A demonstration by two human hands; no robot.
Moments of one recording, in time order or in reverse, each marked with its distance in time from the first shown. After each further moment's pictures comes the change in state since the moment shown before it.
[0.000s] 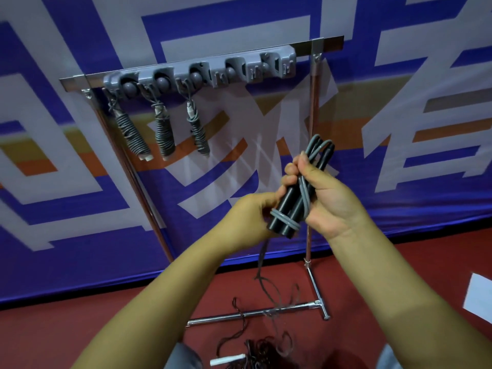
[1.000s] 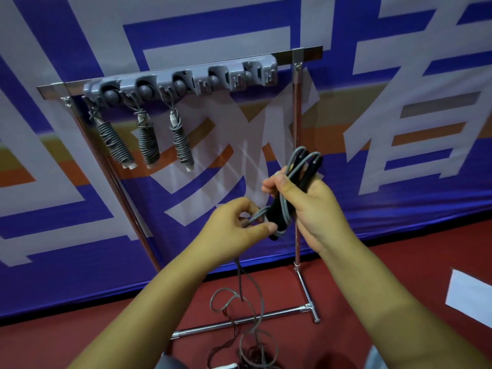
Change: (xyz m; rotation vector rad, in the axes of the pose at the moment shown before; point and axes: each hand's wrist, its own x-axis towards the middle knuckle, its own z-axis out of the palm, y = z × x) left_hand -0.016 0.016 -0.001 -0.134 0.095 -0.237; right_hand -0.013 0.002 -0.011 -0.563 0.146 -0.309
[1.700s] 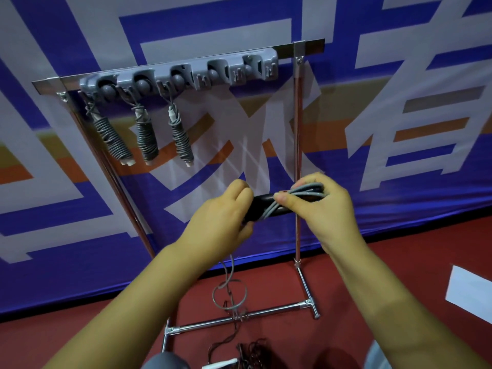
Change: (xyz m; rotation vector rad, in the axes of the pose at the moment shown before) left_hand 0.012 -0.014 -0.014 0.881 0.167 0.579; right_hand -0.001 0.011 -0.026 -0.455 0.177 -0.159
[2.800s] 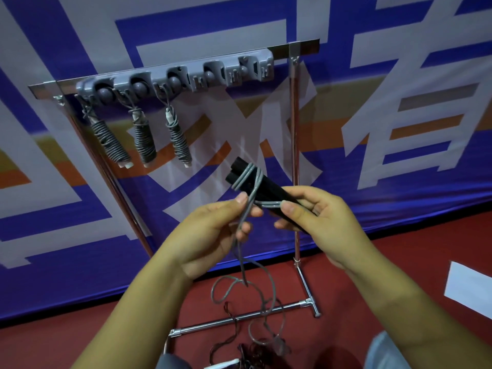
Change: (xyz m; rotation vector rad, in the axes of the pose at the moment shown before) left_hand -0.007 0.026 -0.032 -1.695 -0.098 -0.855; right_hand -0.023 -0.014 -0.013 0.202 -0.359 0.105
